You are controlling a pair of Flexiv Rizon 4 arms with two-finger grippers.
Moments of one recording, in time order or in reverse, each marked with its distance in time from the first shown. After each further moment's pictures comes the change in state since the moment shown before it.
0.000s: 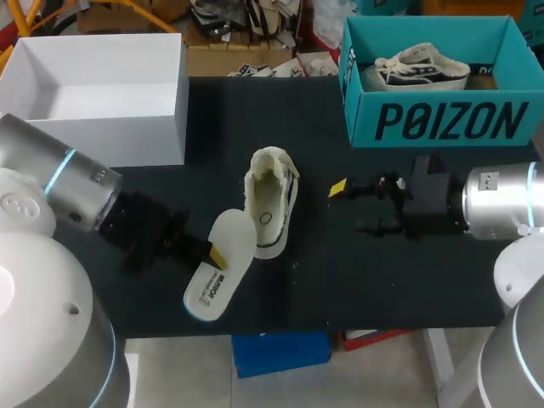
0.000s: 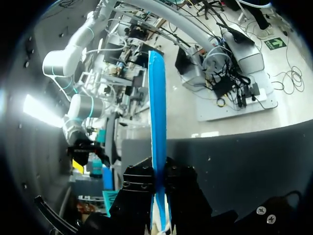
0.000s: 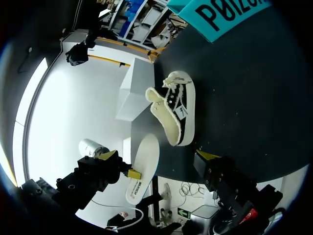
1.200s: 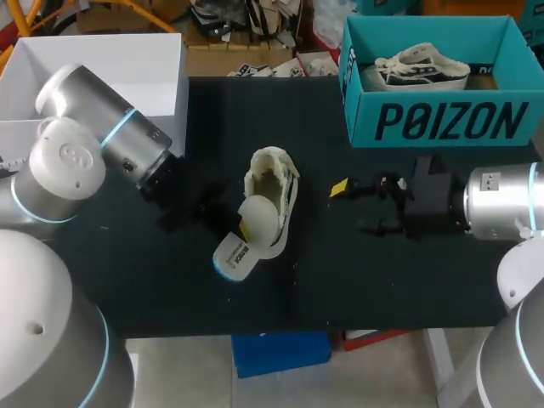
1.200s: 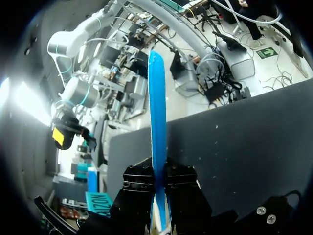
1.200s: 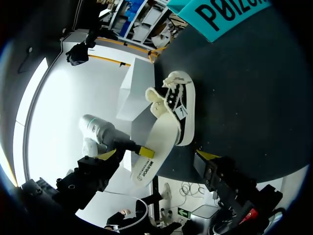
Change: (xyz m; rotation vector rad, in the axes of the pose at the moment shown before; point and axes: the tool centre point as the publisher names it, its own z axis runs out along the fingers) left arm -0.005 0.076 0.031 0.112 0.111 -0.064; right arm -0.001 0.000 -0.001 0.002 0.004 0.000
